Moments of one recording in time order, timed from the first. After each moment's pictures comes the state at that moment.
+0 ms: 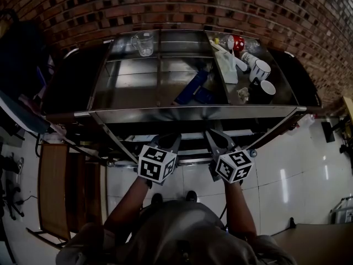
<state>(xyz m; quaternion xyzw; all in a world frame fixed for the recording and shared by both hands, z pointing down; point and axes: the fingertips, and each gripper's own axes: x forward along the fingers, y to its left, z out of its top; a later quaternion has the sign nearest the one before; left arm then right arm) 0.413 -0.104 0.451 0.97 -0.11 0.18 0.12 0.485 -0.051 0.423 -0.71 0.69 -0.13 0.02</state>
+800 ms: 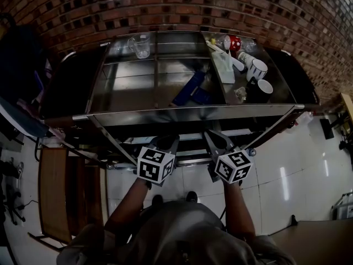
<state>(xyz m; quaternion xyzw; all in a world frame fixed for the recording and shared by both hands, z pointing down) 0.412 -0.106 0.455 0.97 -0.11 0.18 0.13 0.485 -0.050 0.422 -0.71 0.69 -0.14 0.03</state>
